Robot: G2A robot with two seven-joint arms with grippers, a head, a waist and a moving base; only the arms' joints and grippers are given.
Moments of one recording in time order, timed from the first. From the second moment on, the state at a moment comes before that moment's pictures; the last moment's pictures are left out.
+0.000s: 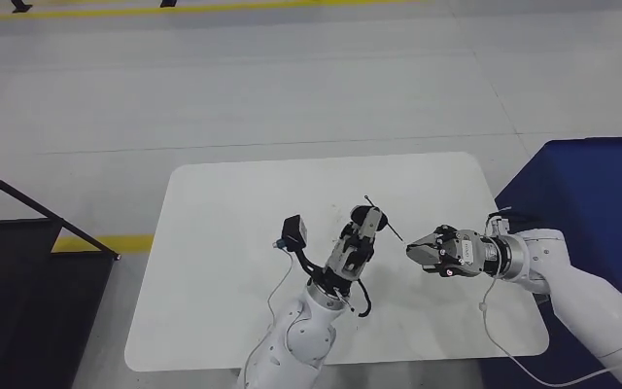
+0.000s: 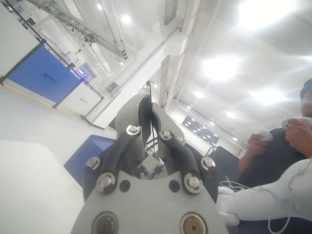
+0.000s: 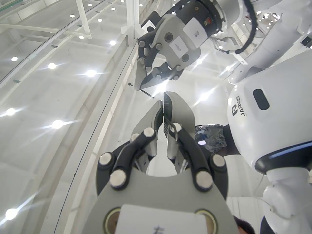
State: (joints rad) left arm 1.31 -1.70 -0.97 -1.48 0.67 -0.75 0.31; right arm -1.14 -0.57 1.08 -1.64 1.93 1.01 0.81
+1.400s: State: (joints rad) left arm 1.32 -1.67 -0.97 -1.52 0.65 -0.76 0.29; right arm -1.14 -0.57 1.08 -1.64 1.93 1.01 0.81
